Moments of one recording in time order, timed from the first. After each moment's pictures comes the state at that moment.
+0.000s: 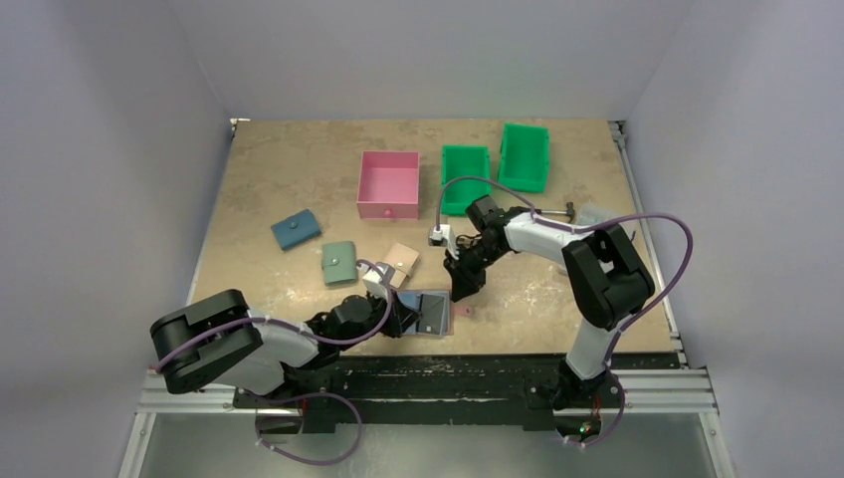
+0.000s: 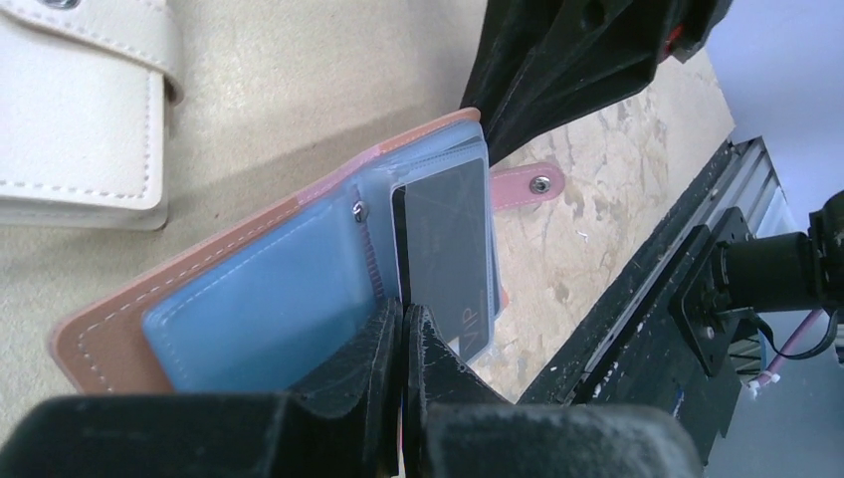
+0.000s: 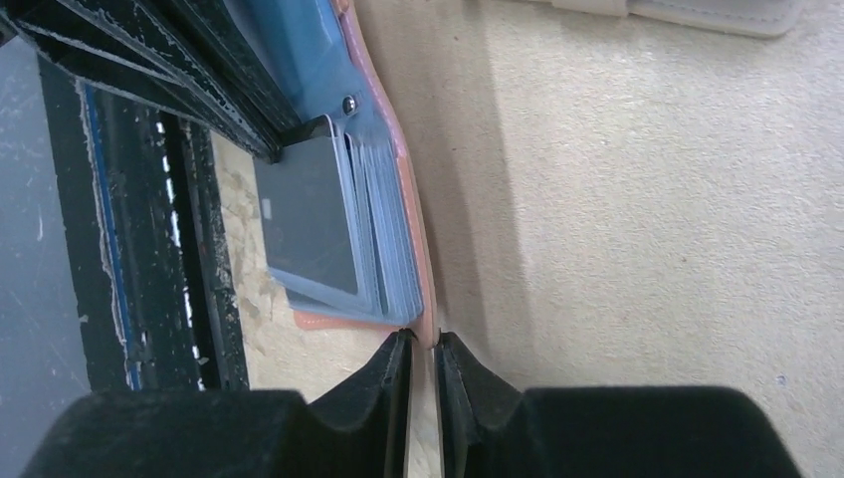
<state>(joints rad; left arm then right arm) -1.02 1.36 0.14 0.87 -0.12 -0.70 0.52 1.79 1.05 -0.65 -0.79 -0.65</state>
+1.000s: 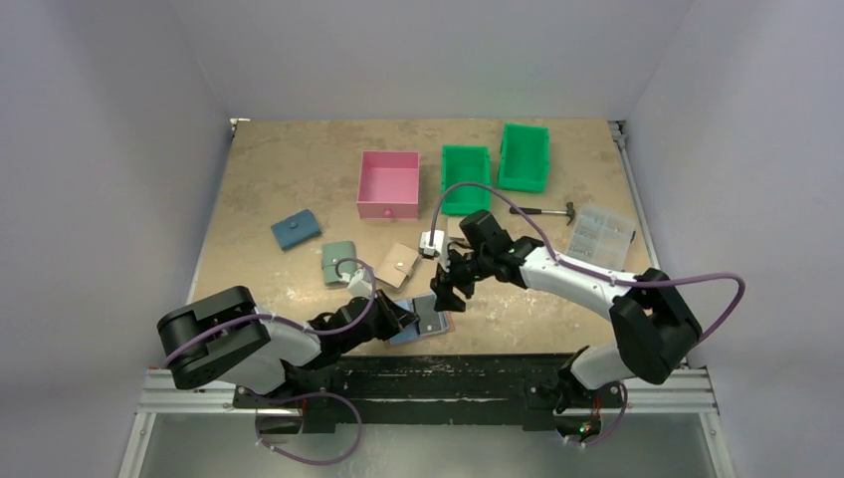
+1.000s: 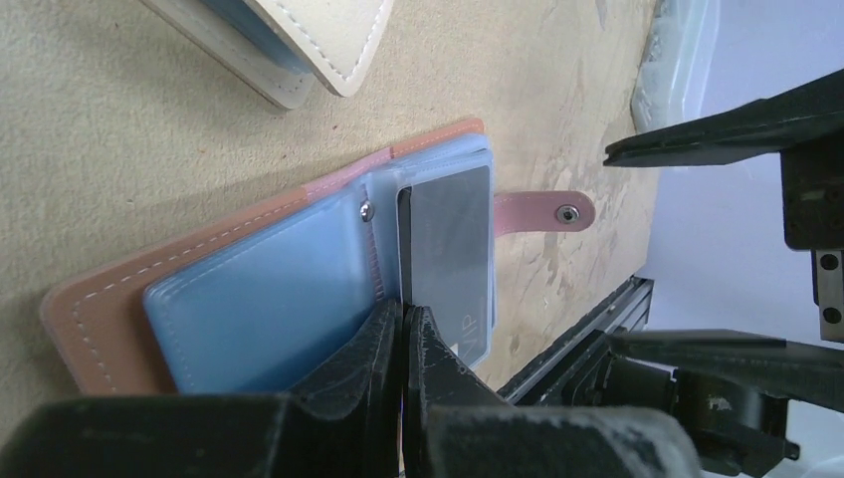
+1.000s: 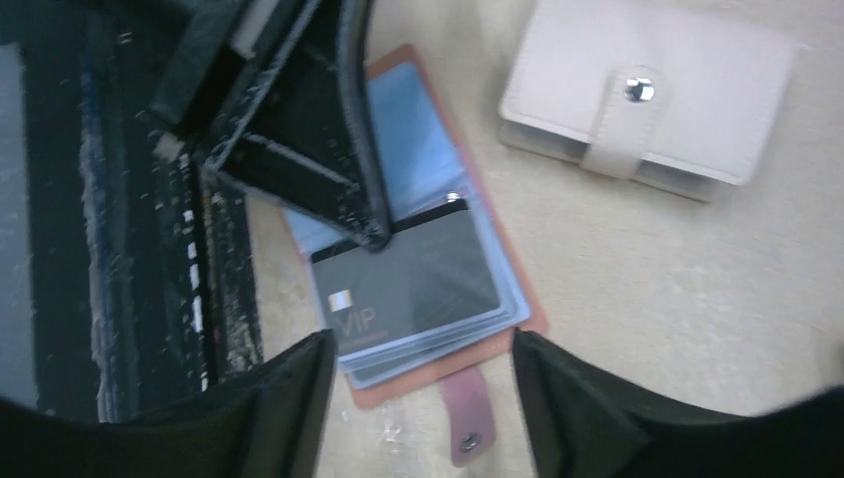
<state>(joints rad) -1.02 1.41 0.13 0.78 -0.21 -1.27 0.70 1.45 0.85 -0.33 -0.64 -0.42</state>
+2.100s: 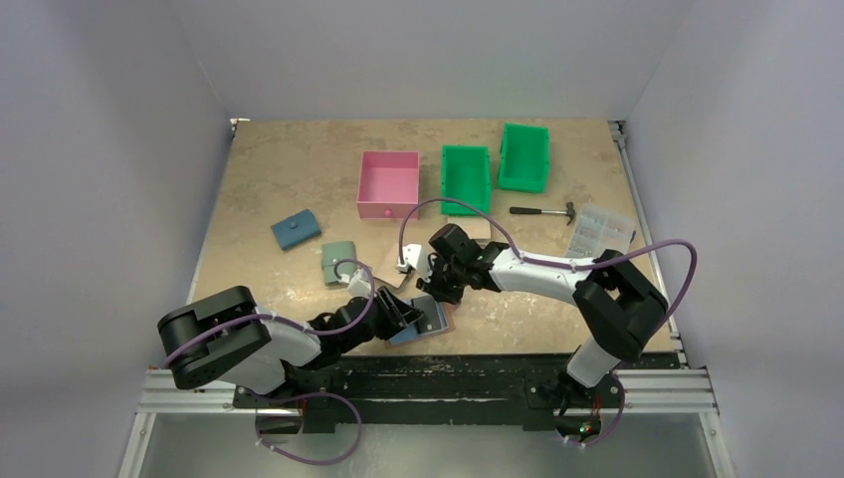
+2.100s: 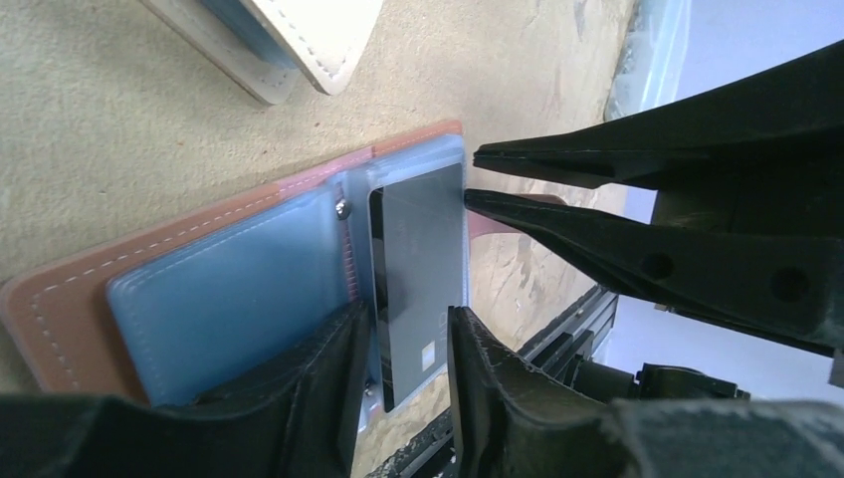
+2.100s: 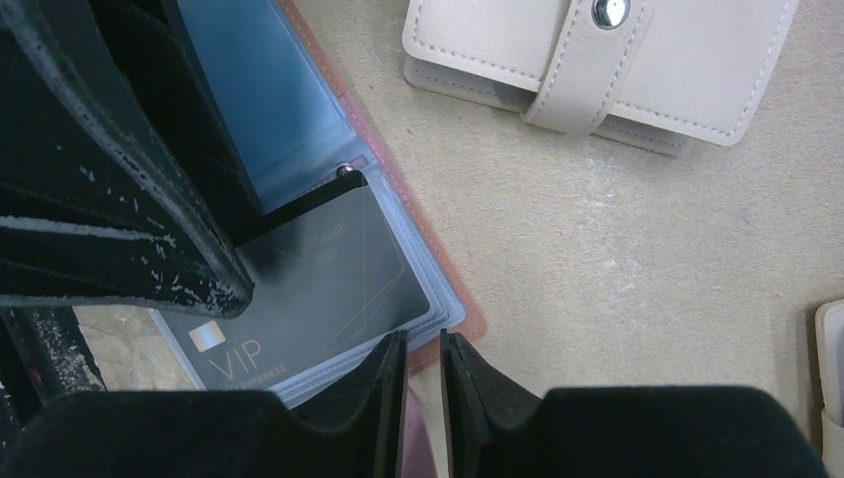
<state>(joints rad) -1.02 1.42 0.14 0.78 -0.21 -1.35 0.85 1.63 0.92 -0.32 -0.22 -0.41</state>
